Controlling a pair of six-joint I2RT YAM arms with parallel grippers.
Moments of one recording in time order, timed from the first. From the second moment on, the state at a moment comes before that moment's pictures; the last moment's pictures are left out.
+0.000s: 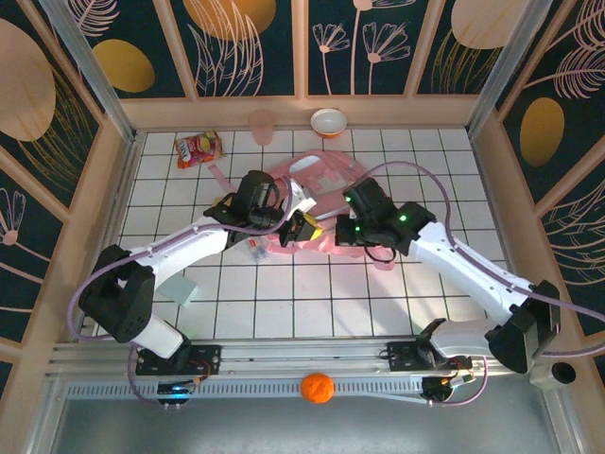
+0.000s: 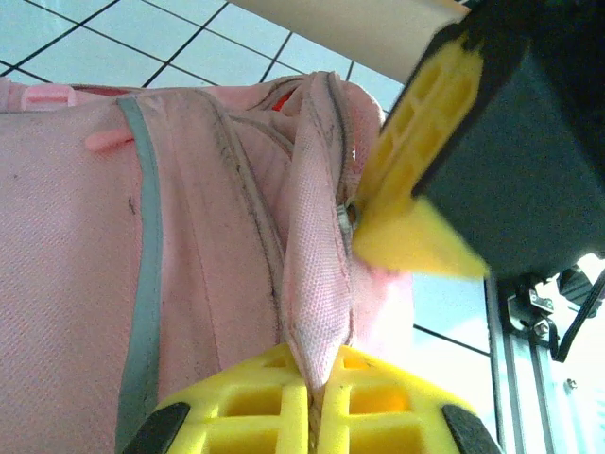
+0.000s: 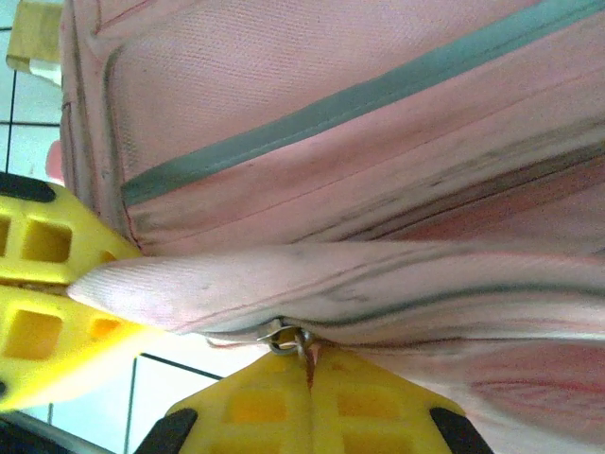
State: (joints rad) left arm -0.63 1.54 1.02 -0.10 0.76 0.10; right arm 0.71 1.26 1.14 -0.85 -0.03 0.59
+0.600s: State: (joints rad) left arm -0.60 1.52 1.02 -0.16 0.81 0.16; right arm 0.61 1.22 1.06 -0.81 -0.16 0.37
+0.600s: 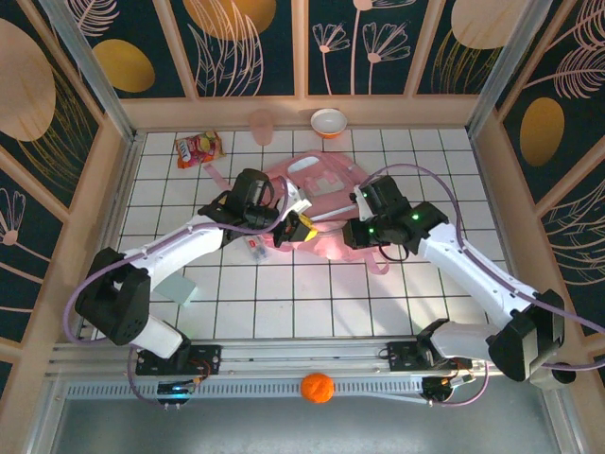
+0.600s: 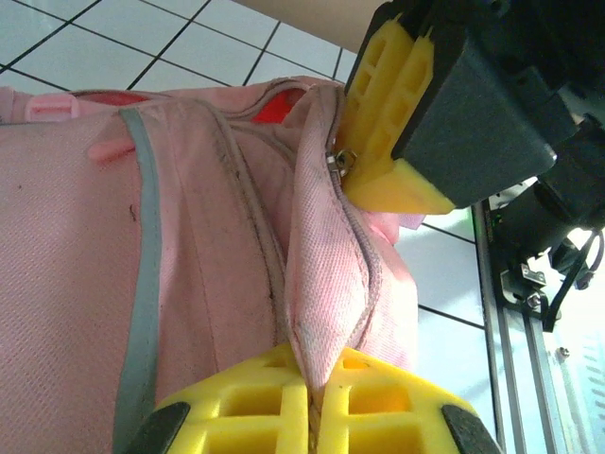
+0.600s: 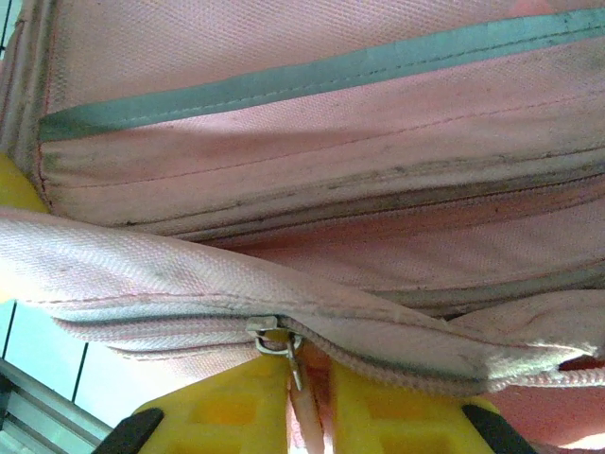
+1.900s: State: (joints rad) left arm -0.58 1.48 0.91 -0.16 0.69 0.69; right arm 0.83 1.09 0.78 -0.54 -0.24 0.53
